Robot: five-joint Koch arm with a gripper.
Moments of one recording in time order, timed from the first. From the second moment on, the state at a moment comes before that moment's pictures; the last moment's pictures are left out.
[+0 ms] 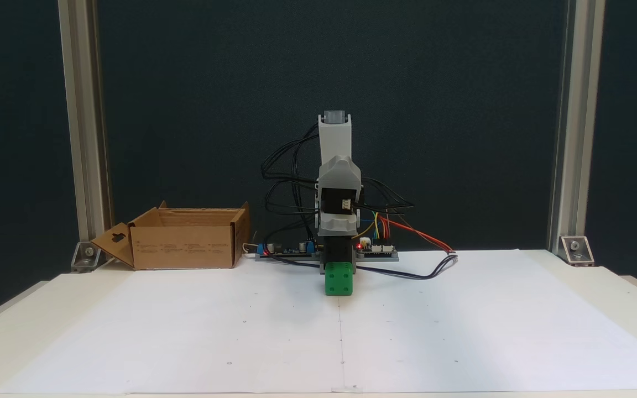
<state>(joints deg) -1.2 129.4 176.5 -79.6 -5.0</state>
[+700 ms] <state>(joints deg) 2.7 129.4 176.4 -79.6 -5.2</state>
